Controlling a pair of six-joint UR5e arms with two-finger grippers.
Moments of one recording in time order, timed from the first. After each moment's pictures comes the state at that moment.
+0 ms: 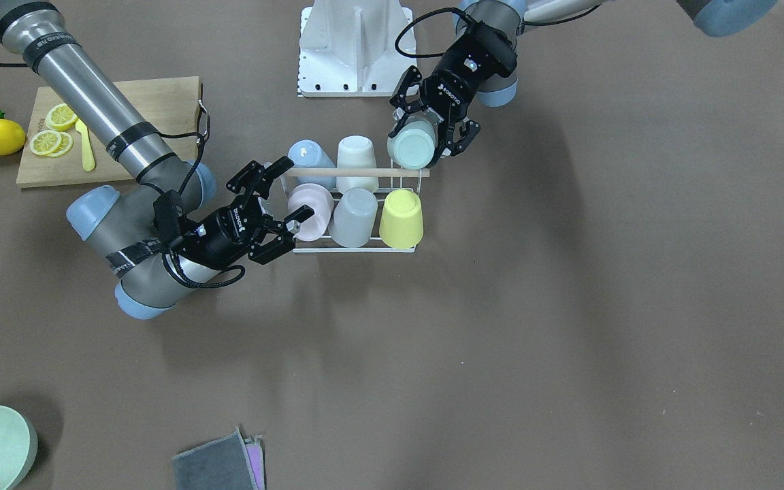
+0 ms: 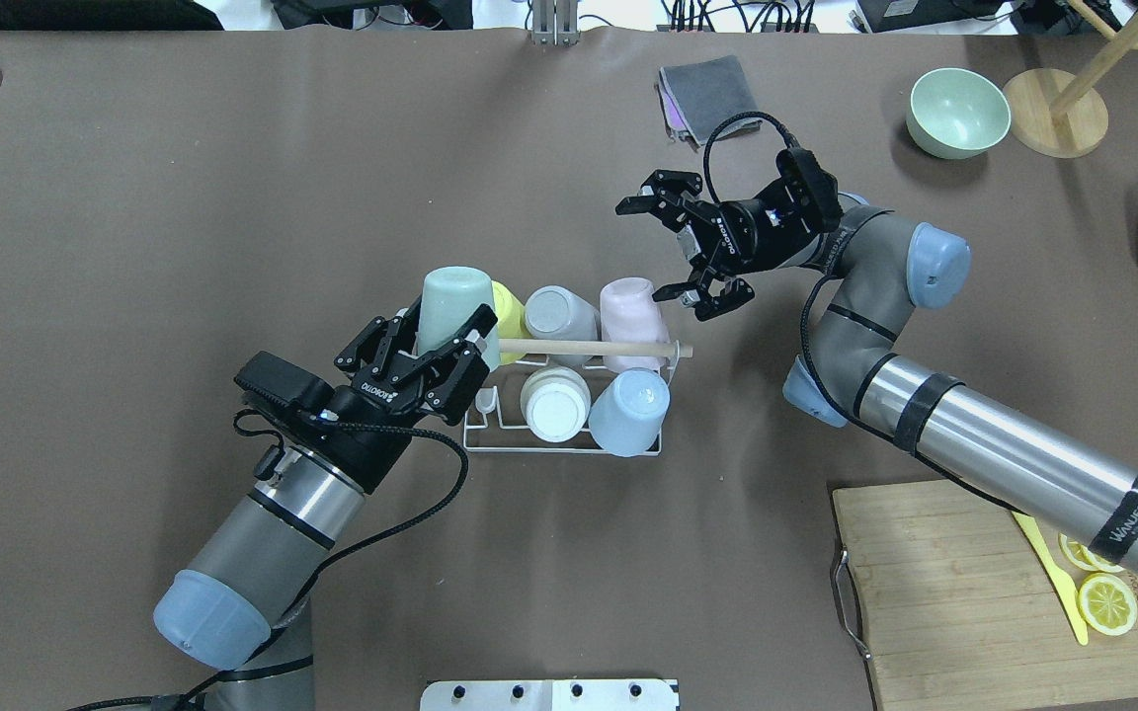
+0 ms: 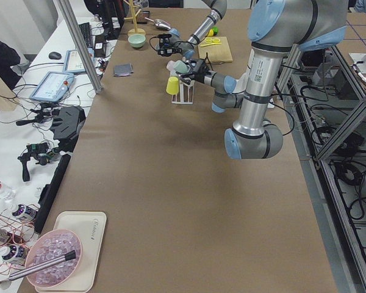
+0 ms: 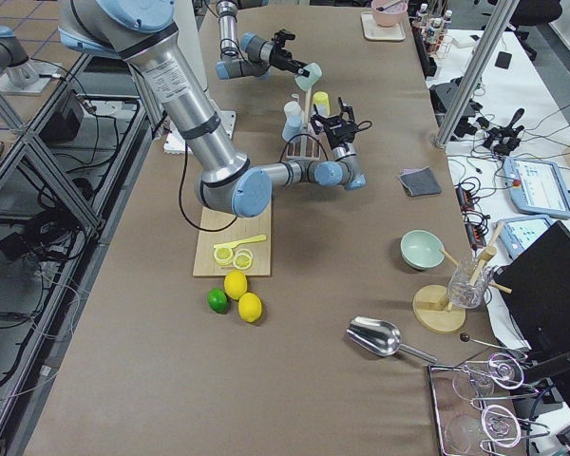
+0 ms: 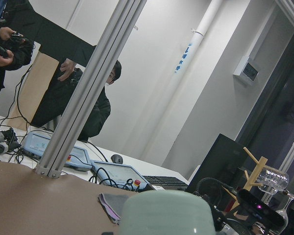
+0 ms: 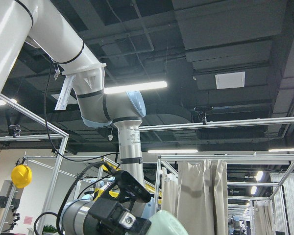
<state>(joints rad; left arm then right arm) -0.19 -2.03 -1.56 -3.22 -0.71 -0.74 0.73 -0.91 1.01 -1.65 4.26 -2.31</state>
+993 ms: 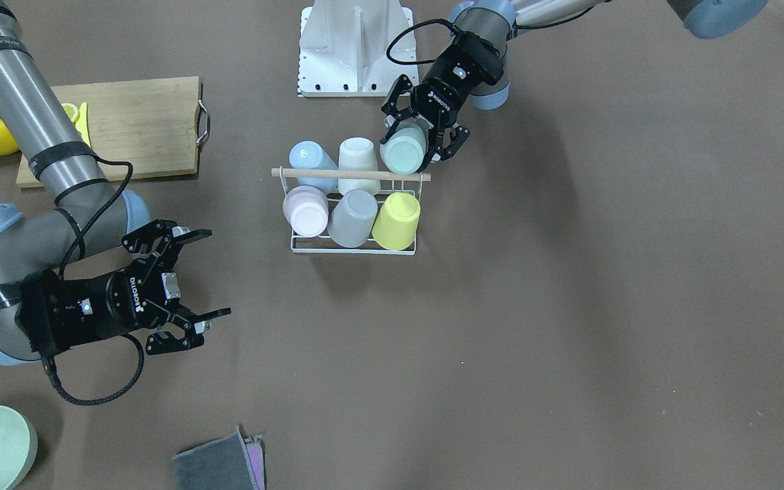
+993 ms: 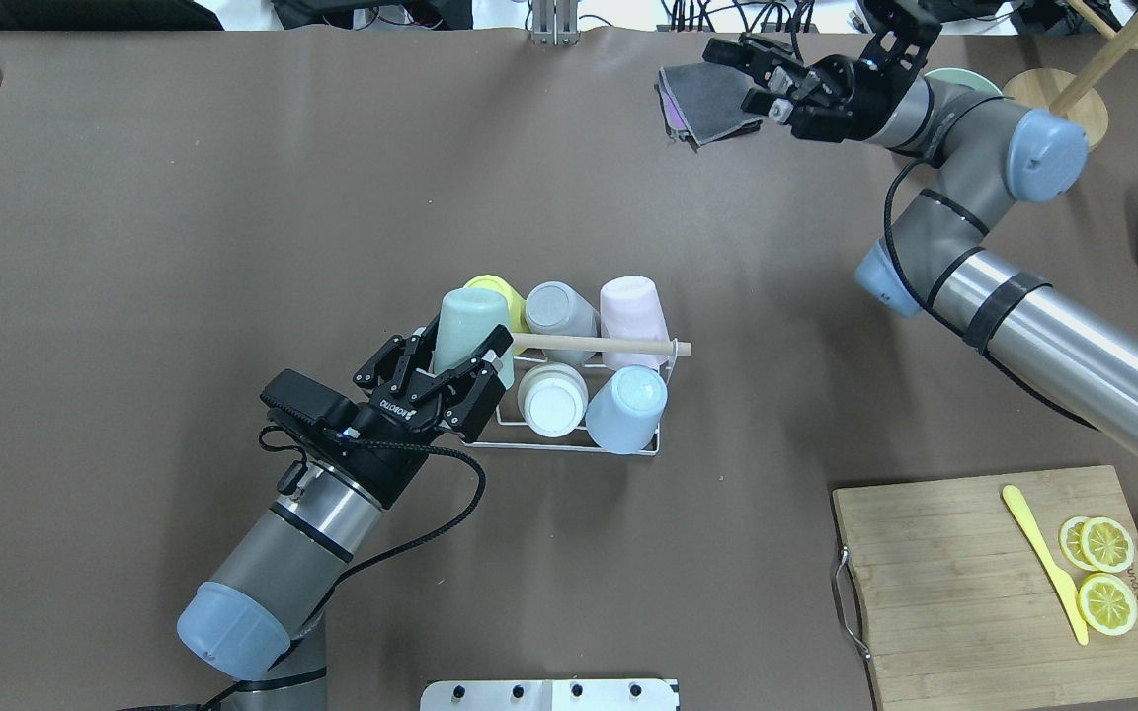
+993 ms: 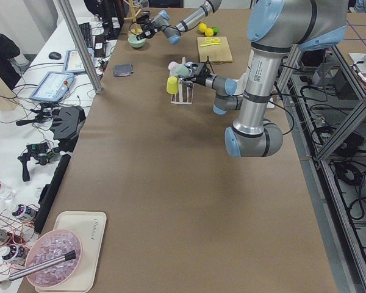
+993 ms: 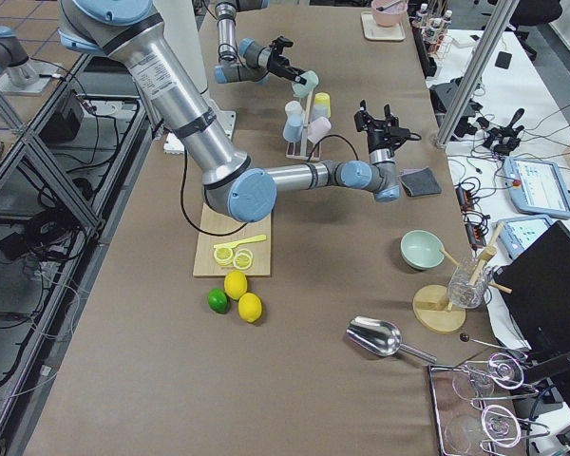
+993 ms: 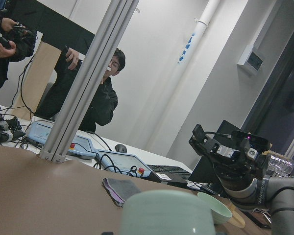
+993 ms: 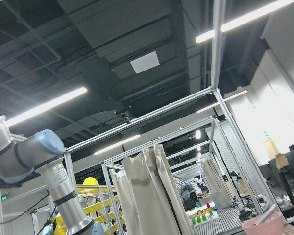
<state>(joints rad) -0.17 -2.05 -1.51 -3.24 -0.70 -0.74 0.96 -0.91 1.01 -1.89 4.32 -1.76</state>
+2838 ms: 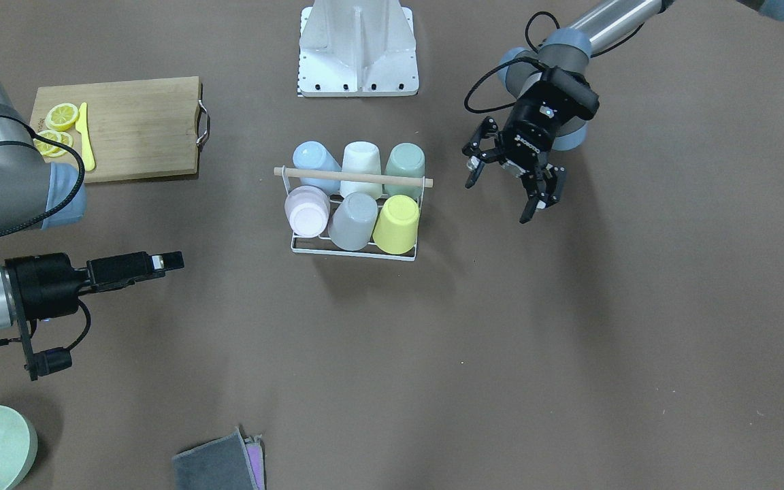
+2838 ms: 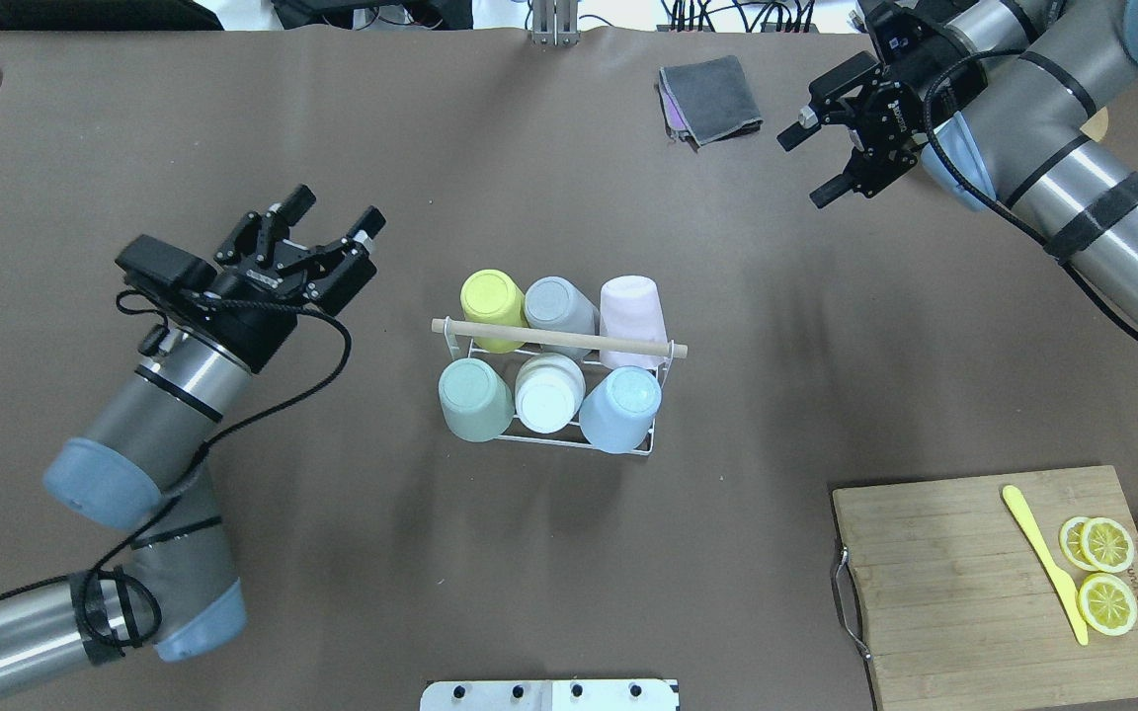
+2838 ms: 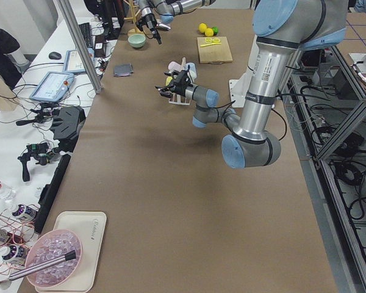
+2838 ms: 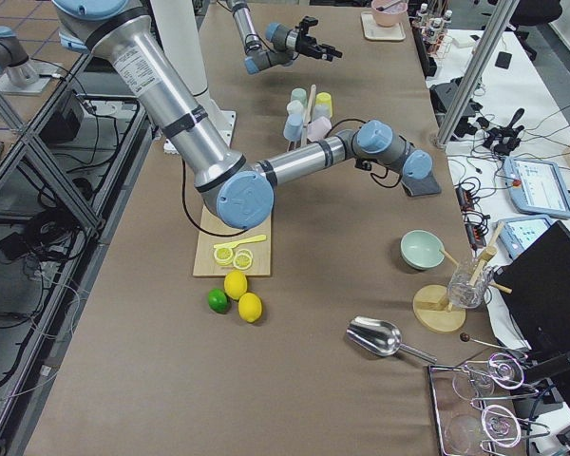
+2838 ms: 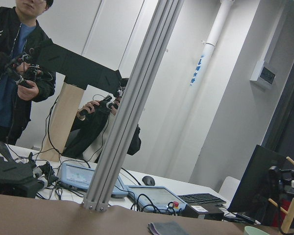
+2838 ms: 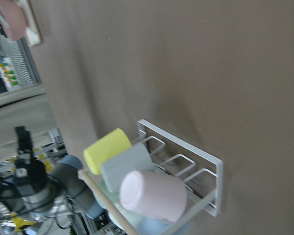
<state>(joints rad) -0.50 -1.90 -1.51 -3.28 -0.95 -0.71 1.10 -0.92 1.28 -2.35 3.25 -0.28</state>
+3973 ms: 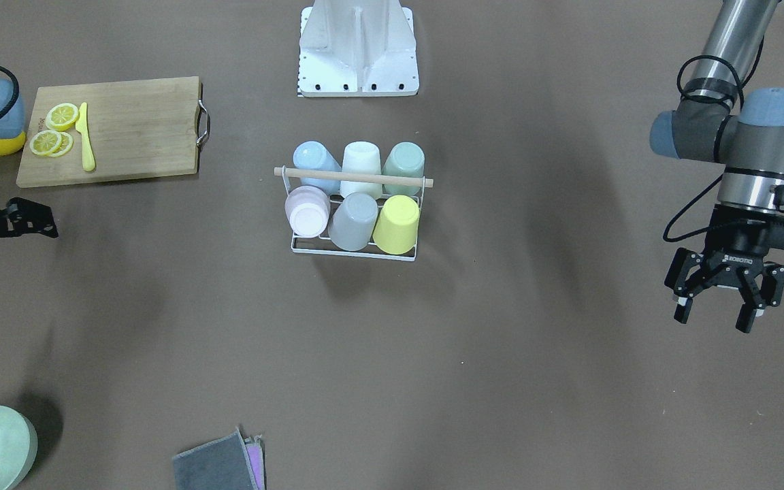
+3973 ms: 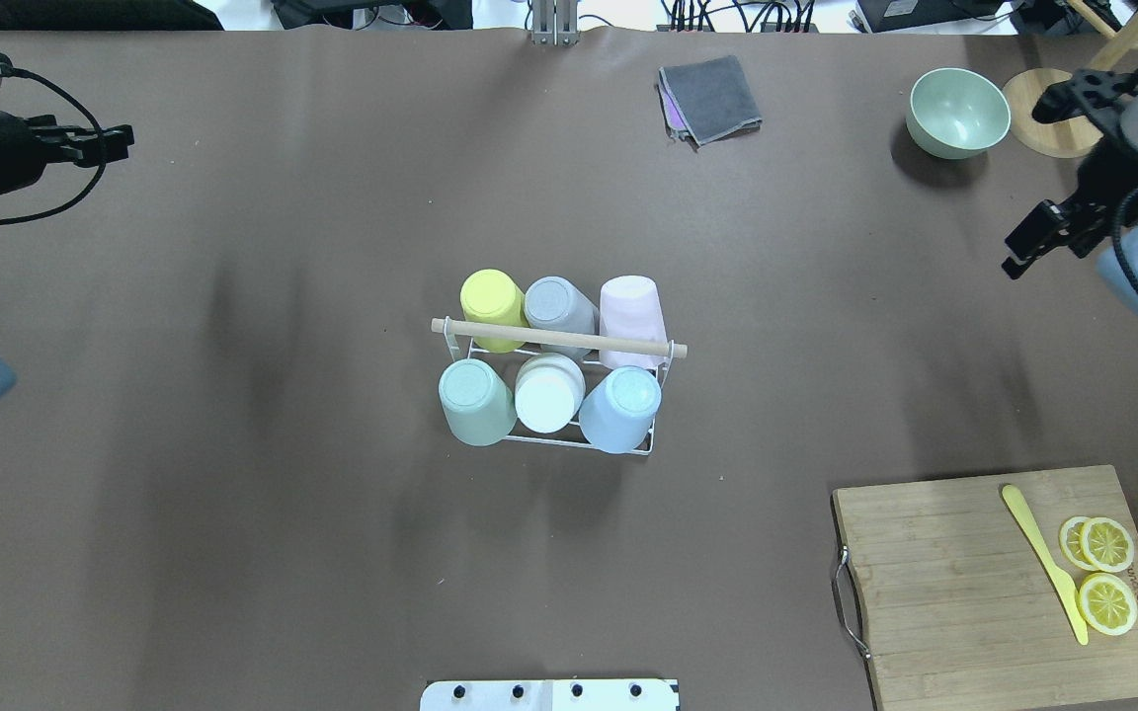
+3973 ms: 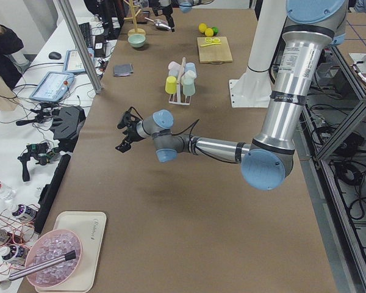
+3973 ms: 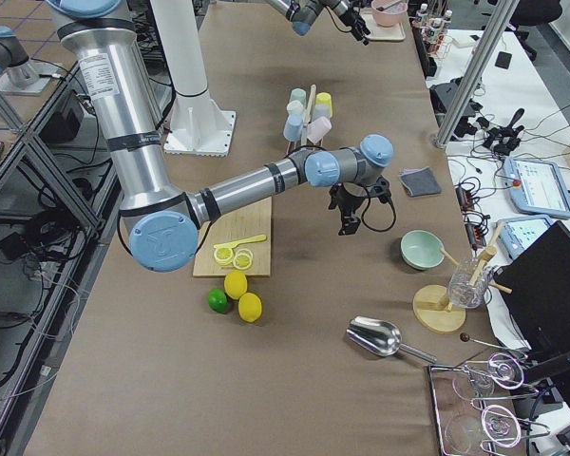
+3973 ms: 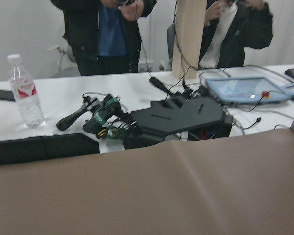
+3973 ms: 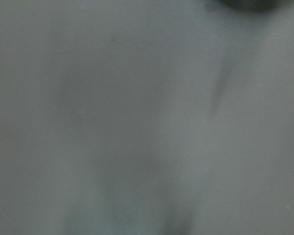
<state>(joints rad) -1.02 -1.78 -1.40 -2.64 -1.67 -0.83 1.19 -1.32 1.66 -1.73 2.35 0.10</state>
